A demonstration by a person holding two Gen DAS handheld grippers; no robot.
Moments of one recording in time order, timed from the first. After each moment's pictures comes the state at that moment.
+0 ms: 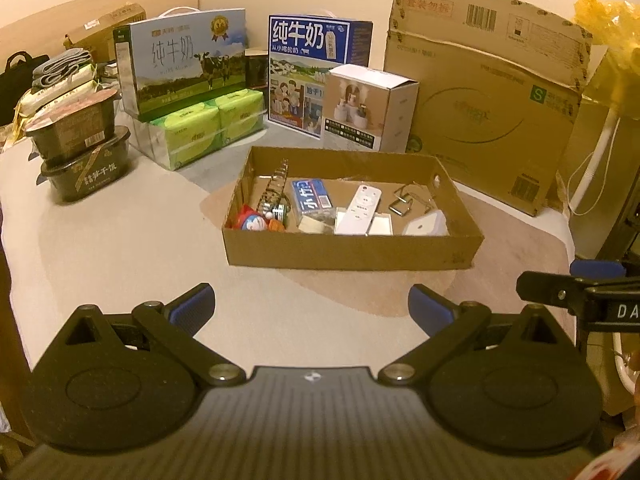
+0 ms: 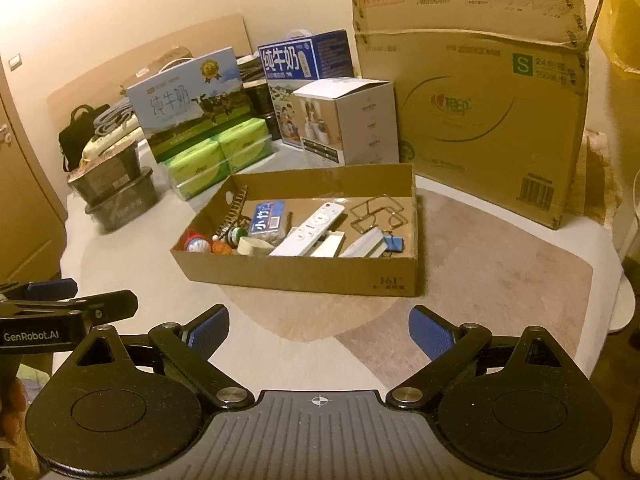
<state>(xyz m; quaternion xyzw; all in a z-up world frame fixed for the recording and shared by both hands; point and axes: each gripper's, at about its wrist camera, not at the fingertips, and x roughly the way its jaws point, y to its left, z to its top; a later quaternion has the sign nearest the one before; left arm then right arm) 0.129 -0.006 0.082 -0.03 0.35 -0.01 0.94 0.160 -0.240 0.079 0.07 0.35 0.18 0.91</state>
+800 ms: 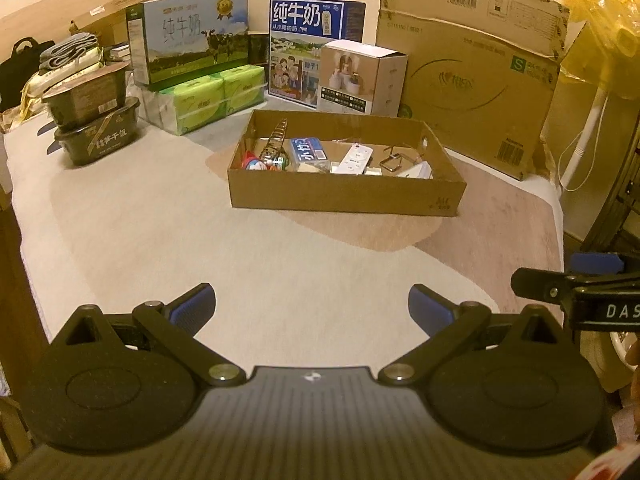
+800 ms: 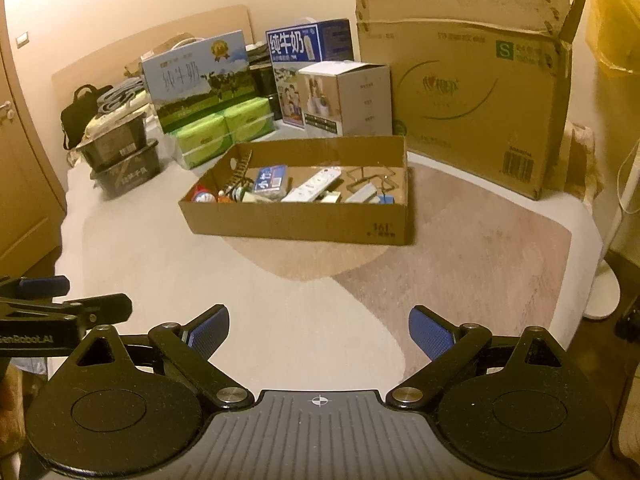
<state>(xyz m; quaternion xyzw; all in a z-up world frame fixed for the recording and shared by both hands) 0.058 -0.011 0.064 -0.03 0.37 -0.01 0.93 0.091 -0.242 0.057 0.05 0.36 0.18 0.91</state>
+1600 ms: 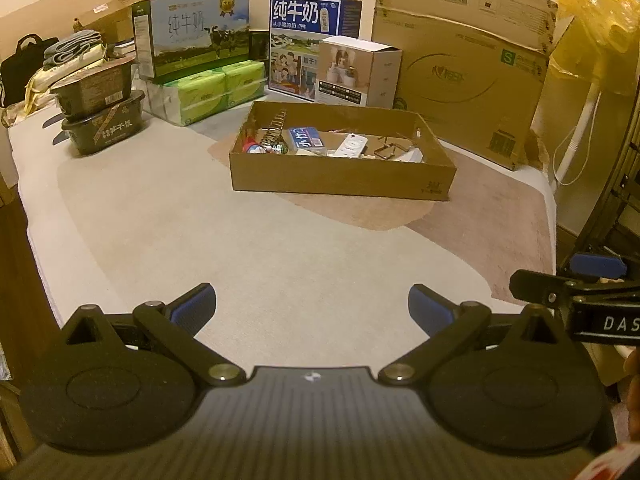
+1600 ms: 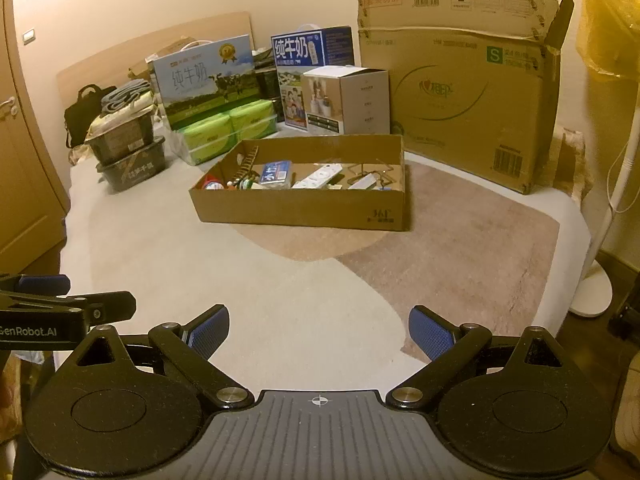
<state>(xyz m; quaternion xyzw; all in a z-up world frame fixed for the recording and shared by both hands) 0.025 -0.017 0.060 -0.03 0.37 -0.02 0.93 0.051 -0.240 0.054 0.04 0.34 0.17 0.92</state>
